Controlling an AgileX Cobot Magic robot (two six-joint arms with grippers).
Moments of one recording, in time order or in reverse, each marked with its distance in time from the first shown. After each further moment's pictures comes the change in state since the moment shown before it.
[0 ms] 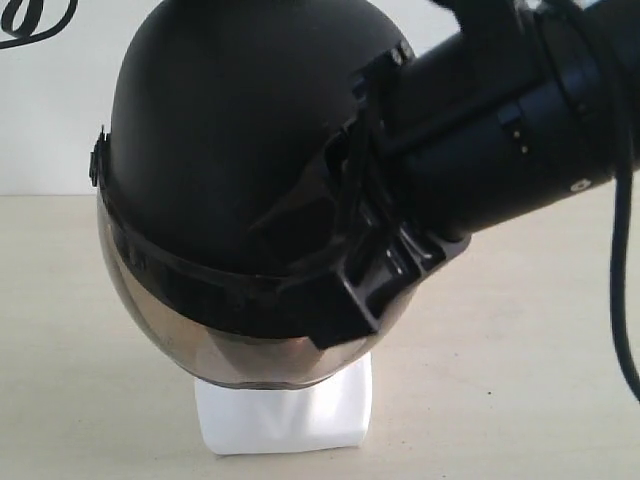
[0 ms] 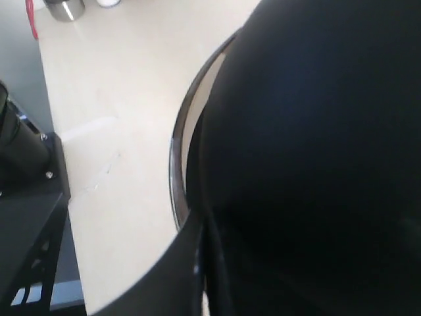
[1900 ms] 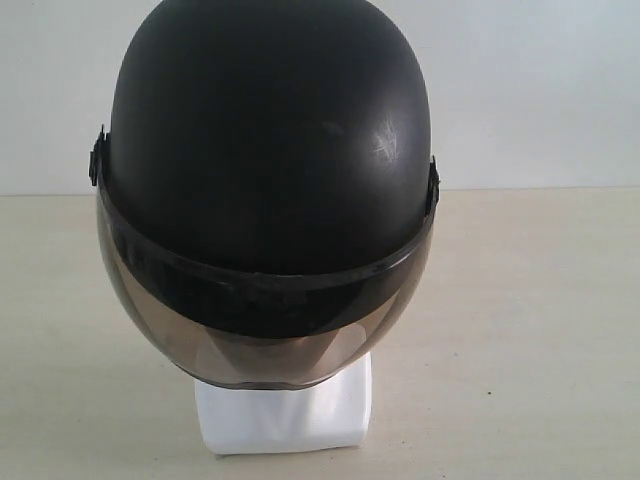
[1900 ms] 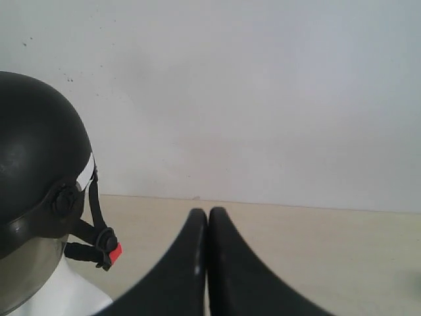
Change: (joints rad) left arm 0.476 -1.641 1.152 0.130 0.681 -0.070; right arm 0.000 -1.168 0.578 -1.357 -0.016 1.365
